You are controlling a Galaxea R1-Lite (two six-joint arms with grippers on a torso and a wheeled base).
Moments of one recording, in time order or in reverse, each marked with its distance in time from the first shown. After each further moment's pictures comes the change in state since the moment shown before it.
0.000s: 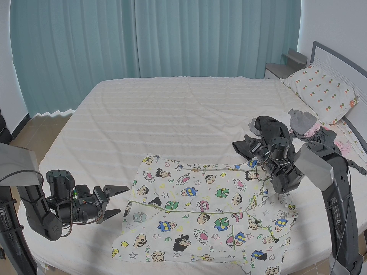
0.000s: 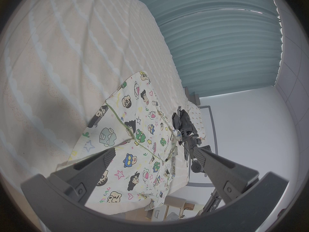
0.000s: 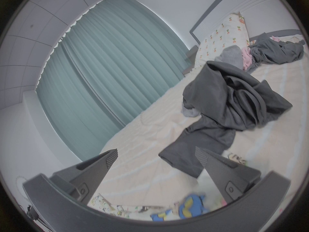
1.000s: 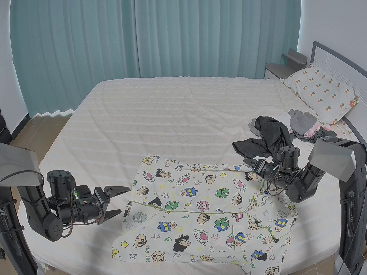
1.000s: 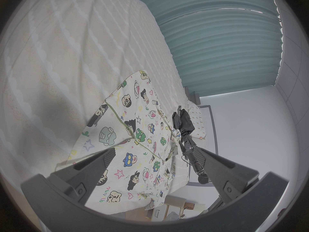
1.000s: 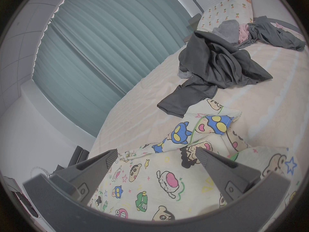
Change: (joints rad) left arm -0.006 0.002 0.001 0.000 0.001 0.001; right arm 0.005 -0.221 0.431 0.145 0.236 -0.005
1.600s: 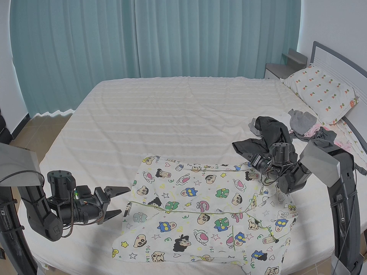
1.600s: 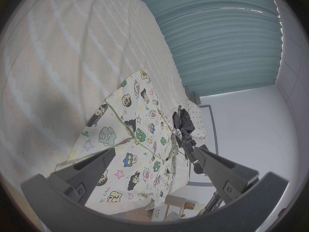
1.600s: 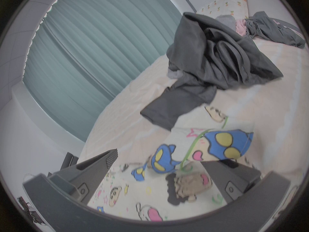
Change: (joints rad) left arm -0.001 0.003 -0.001 0.000 0.000 0.001; right arm -0.029 0.167 -0.347 0.125 -0.073 0.007
